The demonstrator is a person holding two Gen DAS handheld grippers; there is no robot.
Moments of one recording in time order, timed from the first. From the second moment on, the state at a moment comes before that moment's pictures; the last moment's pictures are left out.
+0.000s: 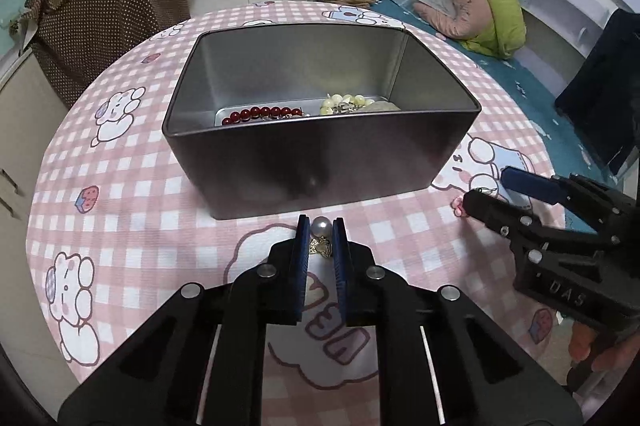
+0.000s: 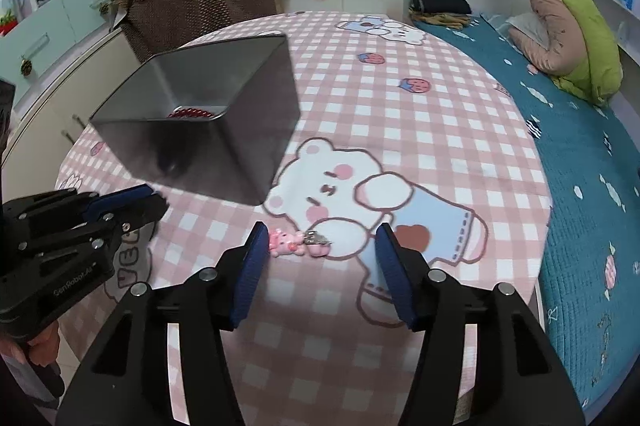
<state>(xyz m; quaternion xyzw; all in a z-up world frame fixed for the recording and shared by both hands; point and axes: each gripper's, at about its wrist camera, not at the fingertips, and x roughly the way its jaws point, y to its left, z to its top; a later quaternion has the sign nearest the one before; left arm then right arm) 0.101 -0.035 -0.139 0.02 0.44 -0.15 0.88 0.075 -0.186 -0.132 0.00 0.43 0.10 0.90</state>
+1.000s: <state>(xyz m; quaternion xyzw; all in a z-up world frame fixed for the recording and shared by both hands) 0.078 -0.011 -0.120 0.00 0.43 -0.17 0.88 0.070 -0.174 -0.129 0.01 0.43 0.10 0.90</state>
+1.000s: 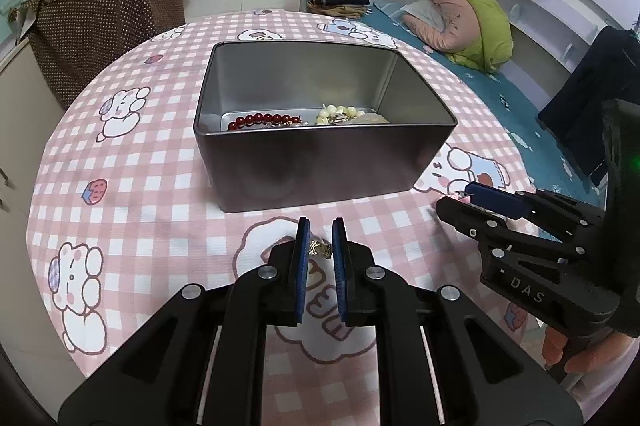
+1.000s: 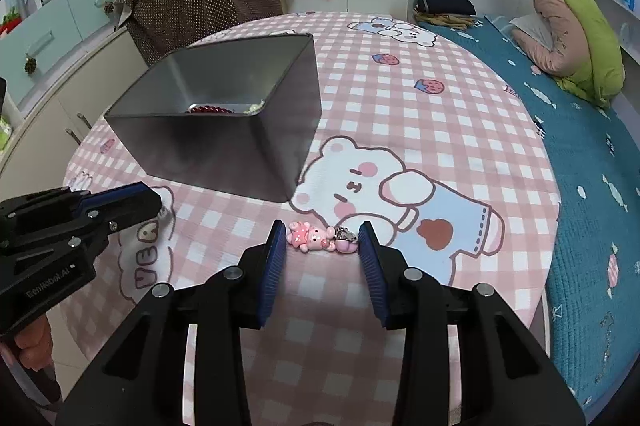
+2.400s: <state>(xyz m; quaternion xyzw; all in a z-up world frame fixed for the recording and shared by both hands) 0.103 0.007 -0.033 -0.04 0.34 -0.18 0.92 0.100 -0.154 -0.043 0.01 0.32 0.14 0.94</state>
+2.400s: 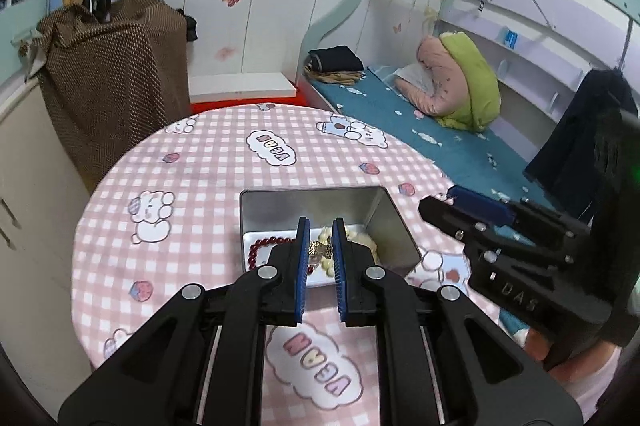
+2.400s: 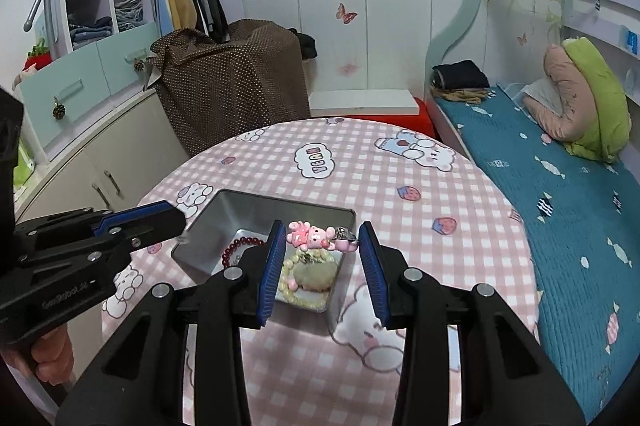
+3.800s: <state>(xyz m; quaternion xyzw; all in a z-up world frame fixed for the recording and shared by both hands) 0.132 0.029 -0.048 -0.04 0.38 -0.12 0.92 0.107 -0.158 -0.047 0.00 0.35 0.11 0.93</state>
